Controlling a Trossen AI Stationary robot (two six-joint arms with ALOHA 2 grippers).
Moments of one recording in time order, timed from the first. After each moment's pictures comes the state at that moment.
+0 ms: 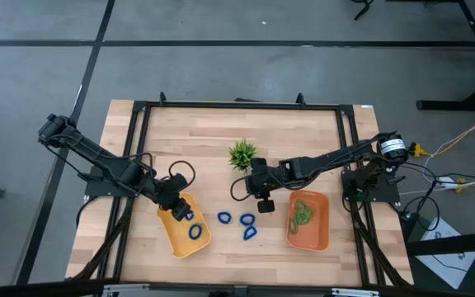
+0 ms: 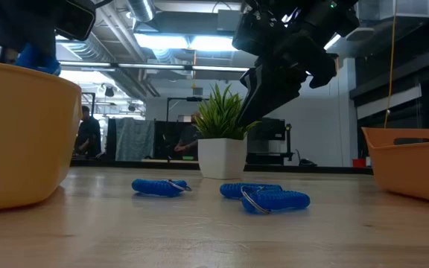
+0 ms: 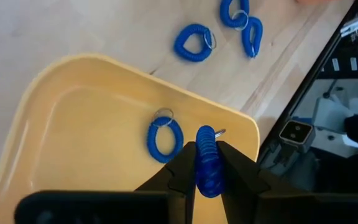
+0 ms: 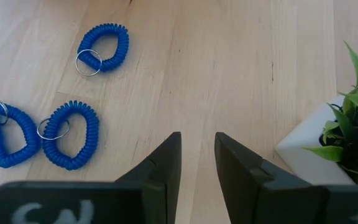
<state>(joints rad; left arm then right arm) -0.45 1.09 0.73 -0.51 -0.05 -1.37 0.12 1.68 1.07 -0.26 0.09 -0.11</state>
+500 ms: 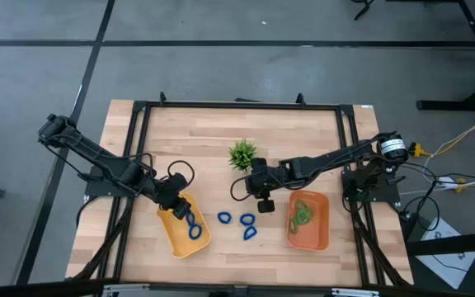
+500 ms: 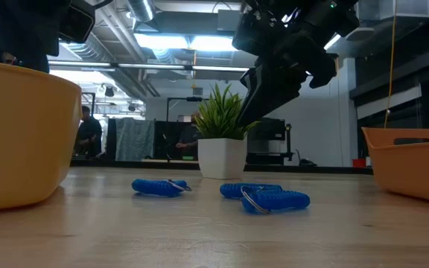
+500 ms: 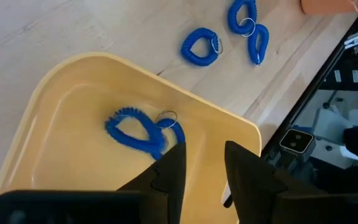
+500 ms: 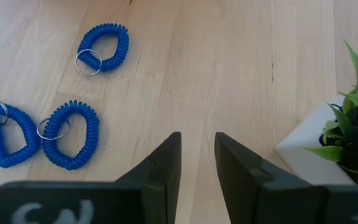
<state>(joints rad) -0.45 1.09 0.73 -0.53 -0.06 -1.43 0.12 1.68 1.07 -0.26 0.09 -0.11</state>
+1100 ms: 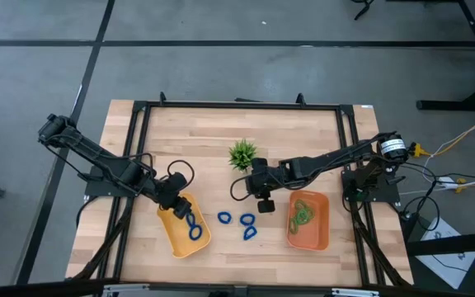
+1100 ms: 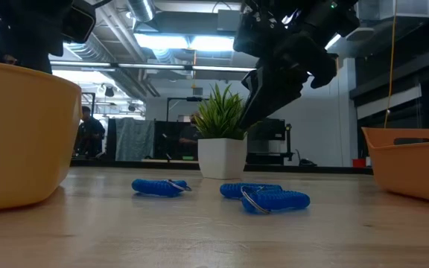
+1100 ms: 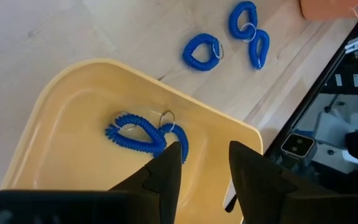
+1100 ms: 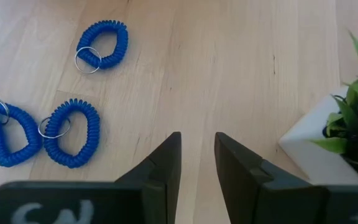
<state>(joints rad) -0.45 1.09 0.73 -0.53 -0.08 -1.43 0.12 1.68 1.07 -0.27 0.08 -0.09</state>
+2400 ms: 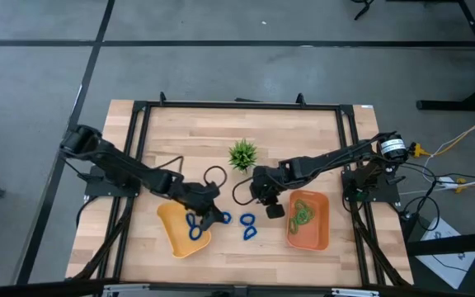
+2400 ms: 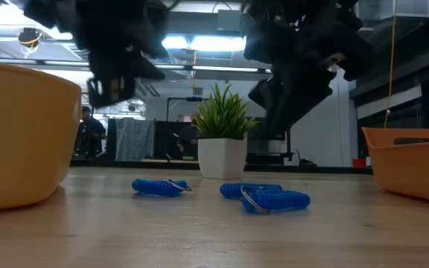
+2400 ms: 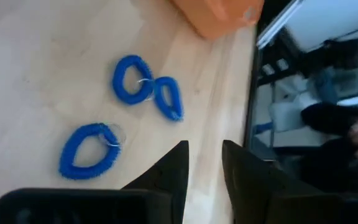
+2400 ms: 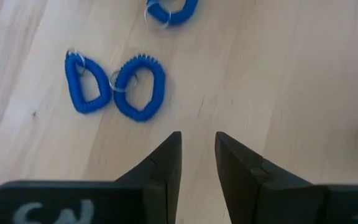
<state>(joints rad) -0.33 1.47 0.74 0.17 0.03 -0.96 0.13 1.68 1.07 -0.39 -0.14 -0.11</state>
